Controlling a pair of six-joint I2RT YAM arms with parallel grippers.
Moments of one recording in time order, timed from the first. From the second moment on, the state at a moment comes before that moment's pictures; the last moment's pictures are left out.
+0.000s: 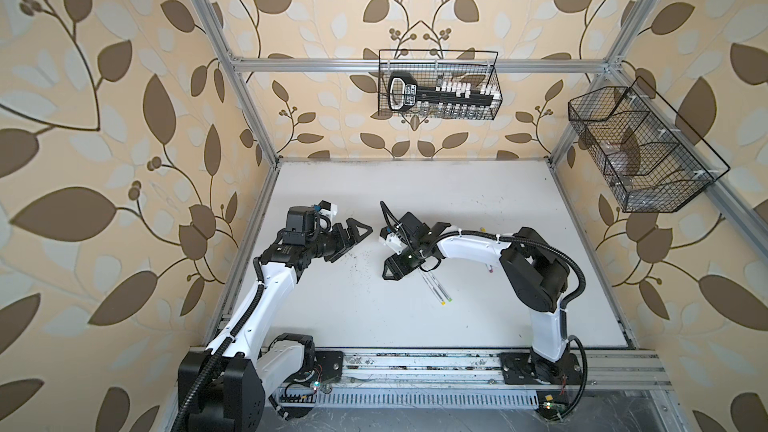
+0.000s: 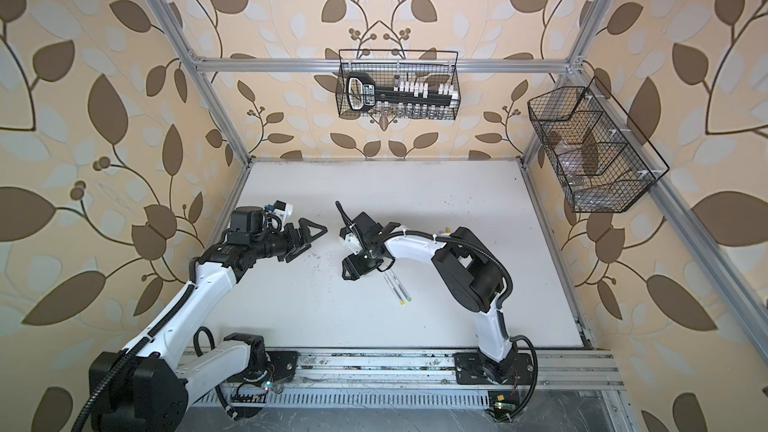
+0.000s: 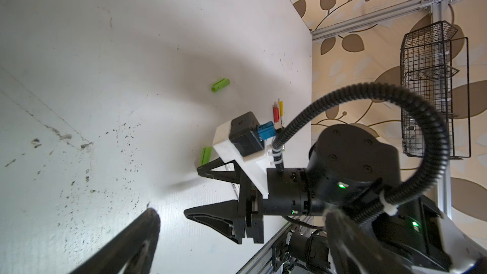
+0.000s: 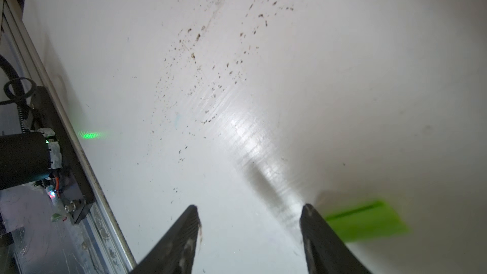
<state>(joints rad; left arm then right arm) -0.07 1.05 0.75 -0.43 0.70 -0.68 0.81 1.97 1.33 -0.47 -0.36 0.25</state>
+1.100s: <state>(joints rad) -0.42 1.68 1.04 -0.57 0.41 -0.62 0.73 1.61 0.87 -0.49 0.01 0.38</state>
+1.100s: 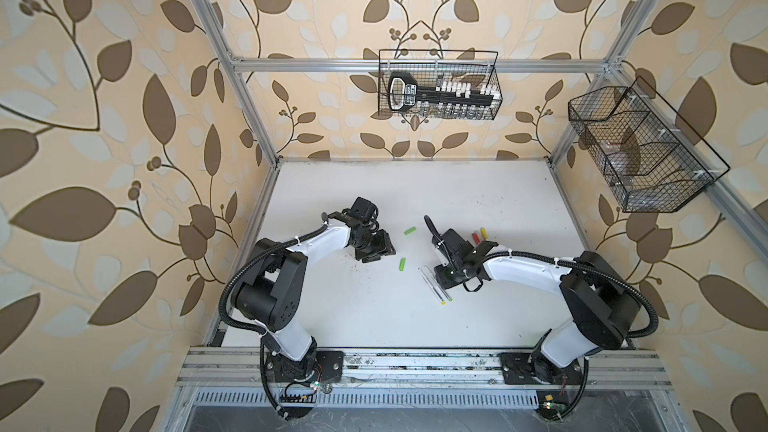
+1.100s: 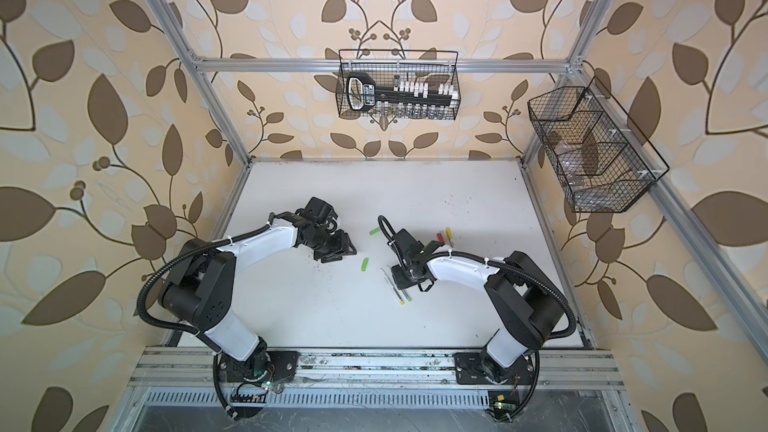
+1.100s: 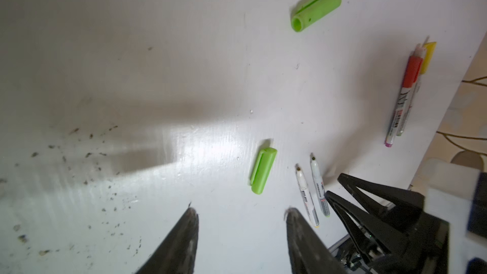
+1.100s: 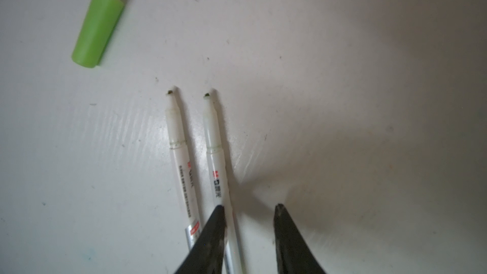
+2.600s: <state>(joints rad) -0.63 1.96 1.33 -0.77 0.15 -0.56 0.80 1.65 0.89 -0.53 0.08 0.38</state>
